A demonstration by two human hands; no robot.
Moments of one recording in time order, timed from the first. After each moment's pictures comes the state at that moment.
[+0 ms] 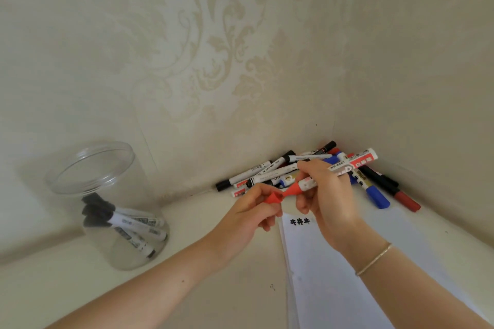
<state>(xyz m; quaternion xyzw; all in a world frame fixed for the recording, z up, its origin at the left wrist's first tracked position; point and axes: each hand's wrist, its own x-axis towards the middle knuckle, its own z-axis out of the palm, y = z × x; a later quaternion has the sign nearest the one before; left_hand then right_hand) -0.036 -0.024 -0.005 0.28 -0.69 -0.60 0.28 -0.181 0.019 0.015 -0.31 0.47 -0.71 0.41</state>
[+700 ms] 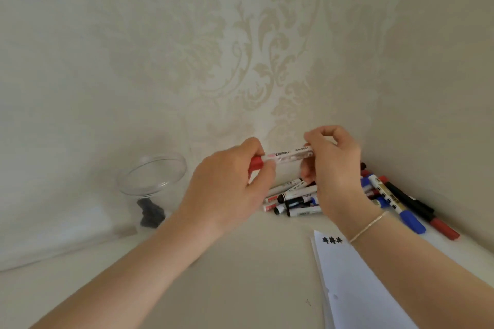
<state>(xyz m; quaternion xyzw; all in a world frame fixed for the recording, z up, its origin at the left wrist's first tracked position) 0.017 -0.020 0.088 0.36 -0.85 -0.03 0.39 -0.133 -0.007 0.088 -0.32 0.49 -0.74 0.32</state>
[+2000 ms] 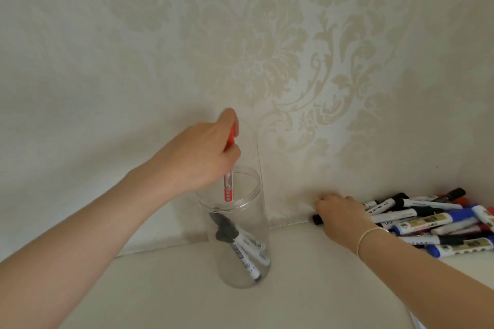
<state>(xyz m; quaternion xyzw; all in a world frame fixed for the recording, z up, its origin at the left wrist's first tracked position) 0.134 -0.076 0.158 0.49 -0.84 0.07 0.21 -0.101 -0.102 0.003 -0.74 0.67 0.05 -0.10</state>
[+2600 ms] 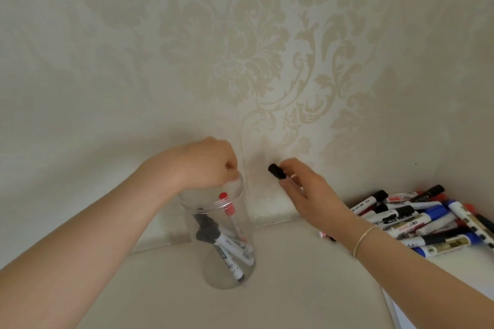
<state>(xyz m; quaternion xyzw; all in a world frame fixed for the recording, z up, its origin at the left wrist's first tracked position) 0.108 -0.098 0.149 0.53 -0.85 0.04 -0.02 -0.092 -0.095 0.026 -0.74 0.47 -0.46 0.14</state>
